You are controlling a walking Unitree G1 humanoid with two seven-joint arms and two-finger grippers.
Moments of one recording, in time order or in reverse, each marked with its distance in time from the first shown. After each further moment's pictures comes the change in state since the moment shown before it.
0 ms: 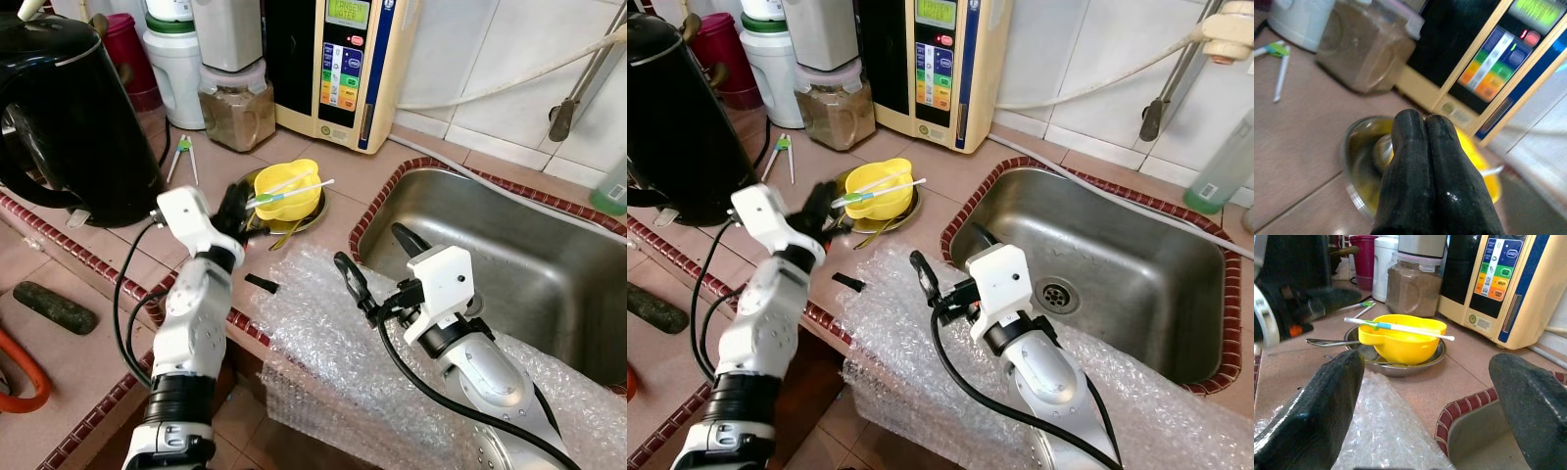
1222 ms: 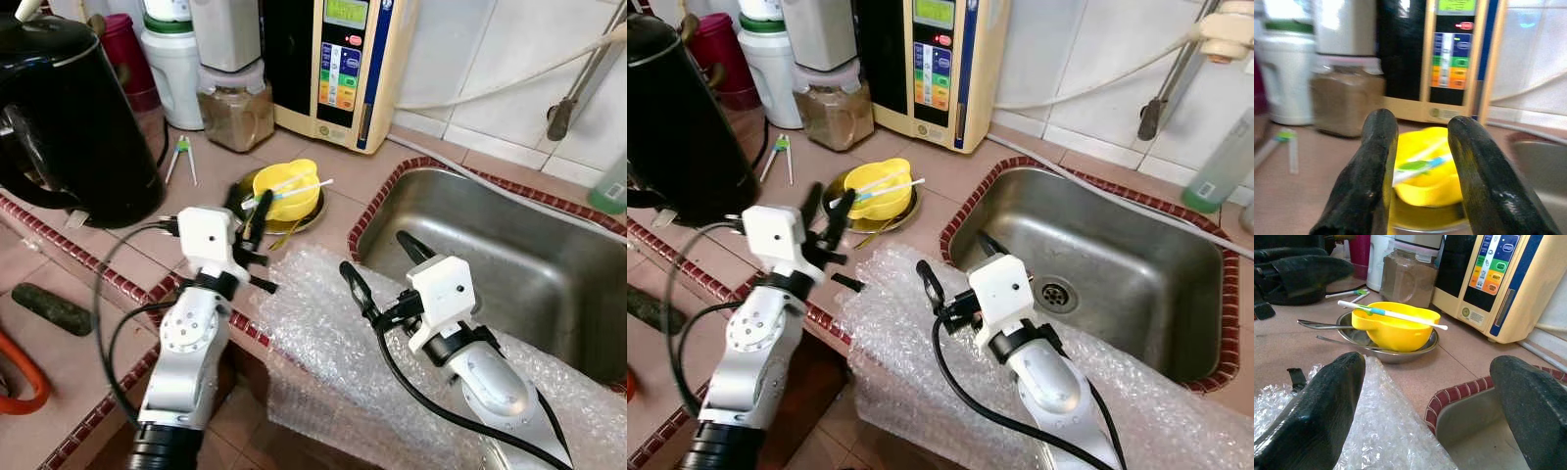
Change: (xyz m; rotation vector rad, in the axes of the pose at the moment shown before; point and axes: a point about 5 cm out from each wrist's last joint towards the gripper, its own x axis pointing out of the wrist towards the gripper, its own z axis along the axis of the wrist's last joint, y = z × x) left arm -0.040 -0.007 -0.001 0.520 -0.104 -0.096; right arm -0.007 -0.001 -0.007 -0.062 0.035 -0.013
